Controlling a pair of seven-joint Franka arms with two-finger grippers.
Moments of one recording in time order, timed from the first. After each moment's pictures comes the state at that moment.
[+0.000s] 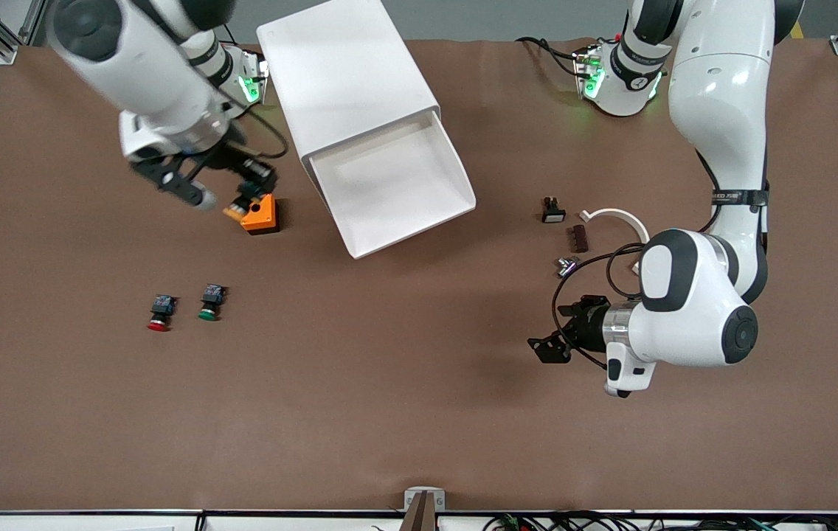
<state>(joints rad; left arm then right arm) -0.38 0.77 0.21 -1.20 -0.67 1.77 -0.77 0.53 -0.04 0.00 -1.82 0.14 1.74 1.11</state>
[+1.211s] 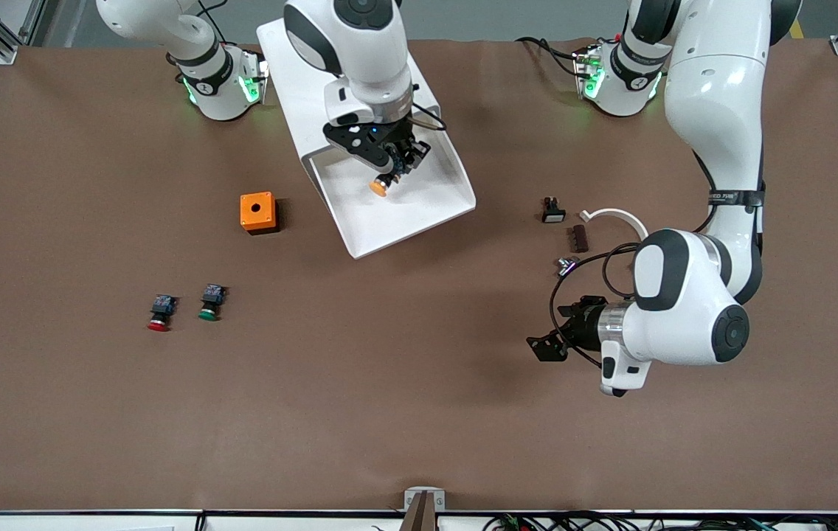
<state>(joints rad) -0.40 0.77 0.21 -1.21 -0.64 1.80 -0.74 0.91 0.21 0.00 -1.78 0.05 2.02 1.49</state>
